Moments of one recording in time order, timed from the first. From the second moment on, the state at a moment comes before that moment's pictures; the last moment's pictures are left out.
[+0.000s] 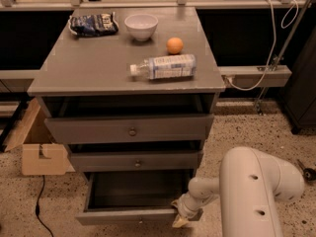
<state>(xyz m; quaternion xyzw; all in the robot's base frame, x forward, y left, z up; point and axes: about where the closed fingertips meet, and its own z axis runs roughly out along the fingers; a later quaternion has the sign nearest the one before) 0.456 -0.088 0.159 -0.70 0.67 0.21 0.10</state>
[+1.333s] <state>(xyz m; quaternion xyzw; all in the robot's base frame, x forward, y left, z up) 0.456 -0.088 0.161 -0.70 0.67 0.21 0.10</state>
